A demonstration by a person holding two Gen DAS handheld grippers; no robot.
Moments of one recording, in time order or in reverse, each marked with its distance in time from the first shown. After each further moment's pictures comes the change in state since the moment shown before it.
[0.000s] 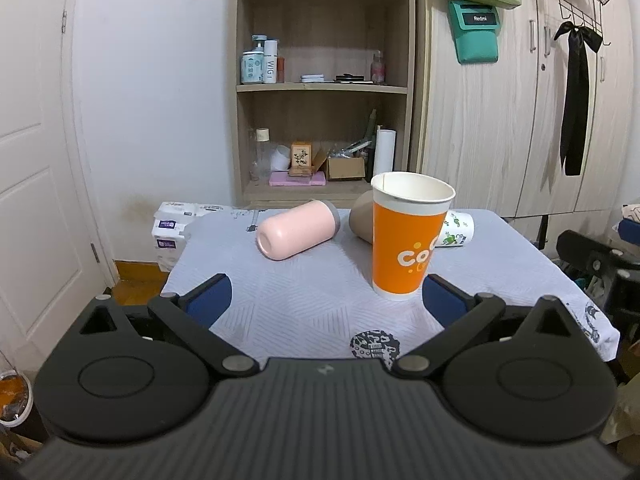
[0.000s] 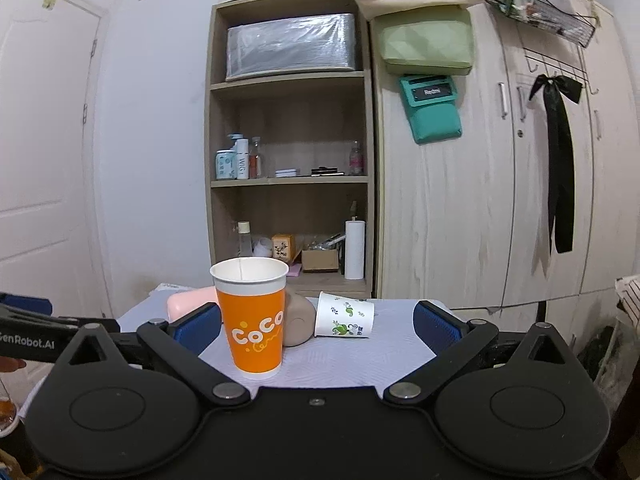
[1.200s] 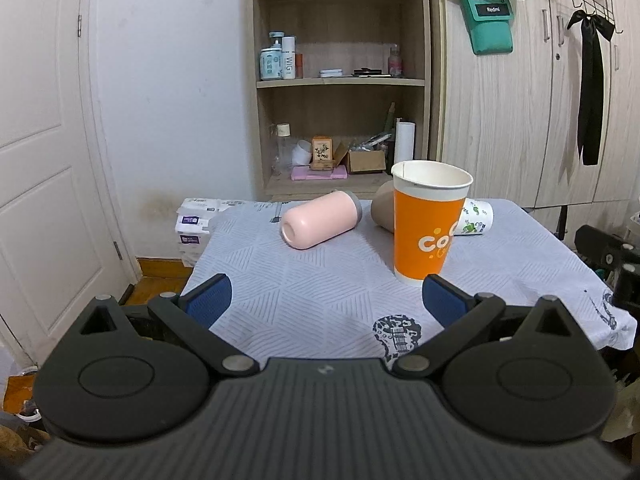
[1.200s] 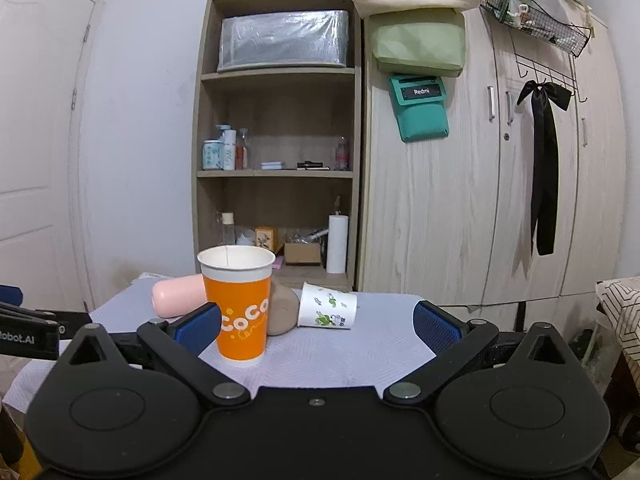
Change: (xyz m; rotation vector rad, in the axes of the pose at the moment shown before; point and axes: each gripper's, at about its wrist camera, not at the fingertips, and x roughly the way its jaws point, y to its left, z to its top) left arm -0.009 0.003 -0.008 0.016 0.018 0.070; right arm -0.013 0.008 -0.004 -0.044 0.020 -0.064
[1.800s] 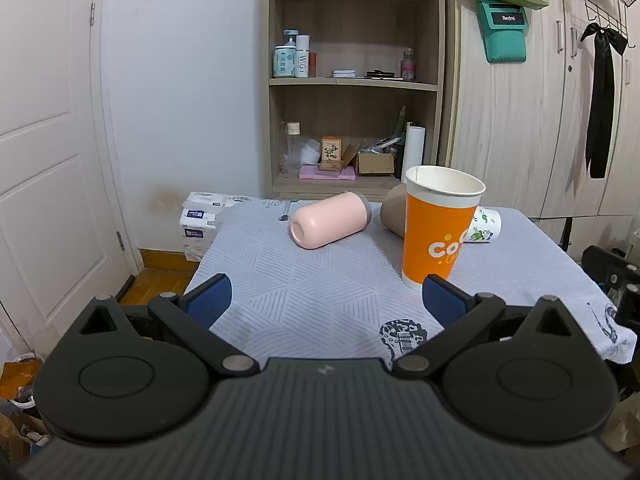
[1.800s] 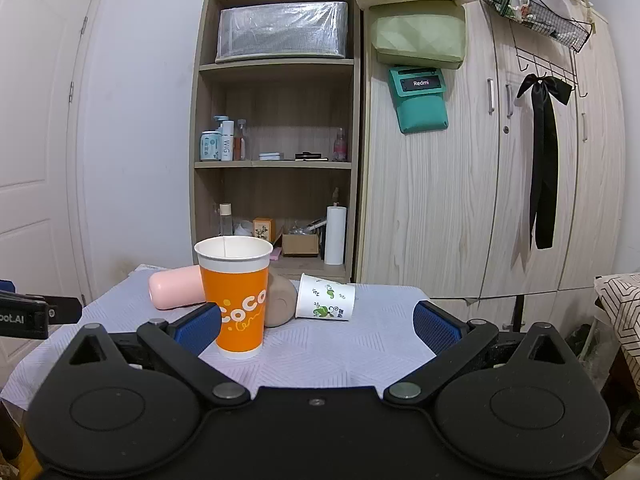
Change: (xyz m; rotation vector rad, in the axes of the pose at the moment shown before) left arm 0.001 0.010 0.000 -0.047 0.000 0.009; right arm 0.002 -0.001 0.000 -0.003 0.025 -0.002
